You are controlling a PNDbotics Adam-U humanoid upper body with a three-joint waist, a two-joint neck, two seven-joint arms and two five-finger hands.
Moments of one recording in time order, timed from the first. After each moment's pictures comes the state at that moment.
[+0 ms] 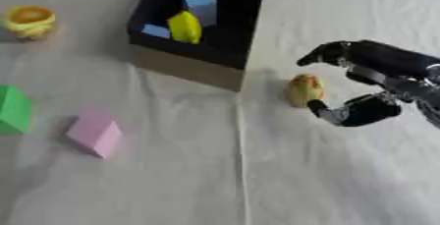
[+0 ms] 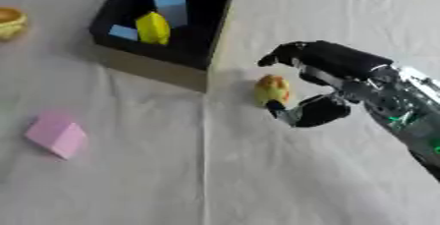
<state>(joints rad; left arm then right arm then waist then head) -0.25 0.36 0.03 -1.99 0.26 -0.40 0.06 -0.40 -0.92 0.29 -1.97 0.53 0.12 0.43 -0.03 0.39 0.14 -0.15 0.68</state>
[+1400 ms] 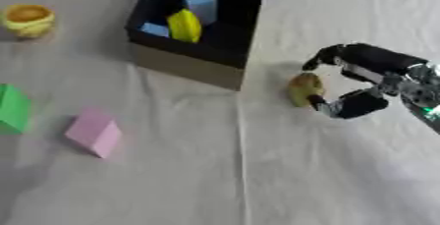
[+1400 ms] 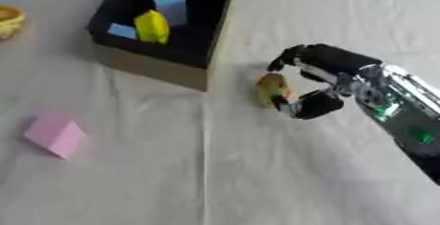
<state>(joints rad) -0.25 0.35 0.03 -1.99 0.26 -0.40 0.05 -0.45 -0.87 0.32 -1.78 0.56 0.09 0.40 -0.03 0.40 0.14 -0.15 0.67</state>
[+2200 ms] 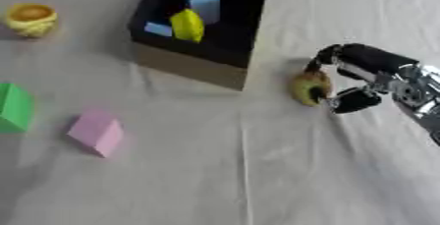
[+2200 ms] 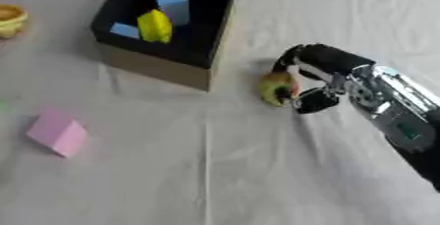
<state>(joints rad) -0.26 0.34 0.03 -1.99 0.26 -0.40 0.05 -0.49 -0.84 0.33 -1.69 0.62 0.07 0.38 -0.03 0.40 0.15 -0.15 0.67</state>
